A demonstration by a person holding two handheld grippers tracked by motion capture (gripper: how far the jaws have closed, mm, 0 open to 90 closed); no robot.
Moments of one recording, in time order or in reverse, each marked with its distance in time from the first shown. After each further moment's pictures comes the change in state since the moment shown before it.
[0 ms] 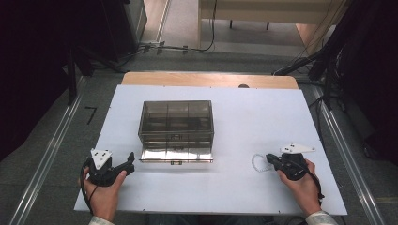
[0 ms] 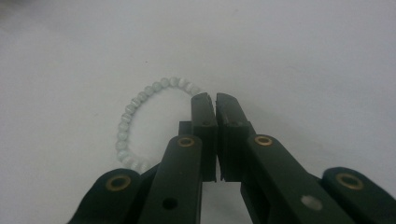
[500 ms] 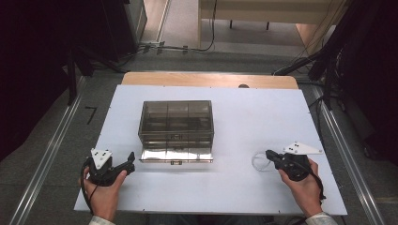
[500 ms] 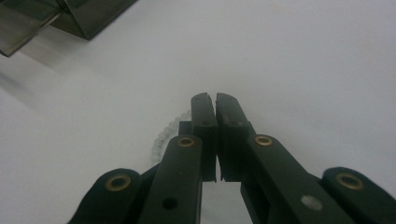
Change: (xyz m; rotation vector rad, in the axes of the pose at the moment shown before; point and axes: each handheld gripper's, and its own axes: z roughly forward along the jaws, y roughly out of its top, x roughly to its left) left arm -0.001 0.001 0.000 -0.002 -0.001 -0.001; right arm 0.010 0.010 -0.021 -0.122 0.026 -0.016
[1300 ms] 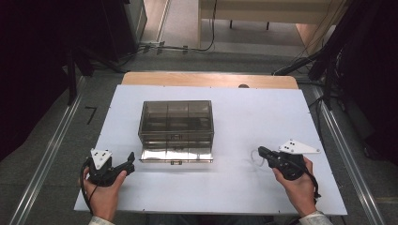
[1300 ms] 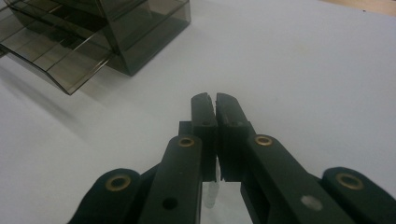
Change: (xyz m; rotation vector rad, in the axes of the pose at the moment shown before) left arm 0.000 0.000 -0.001 -0.003 -0.002 0.001; right arm 0.022 0.018 -0.005 -0.081 0.060 -0.019
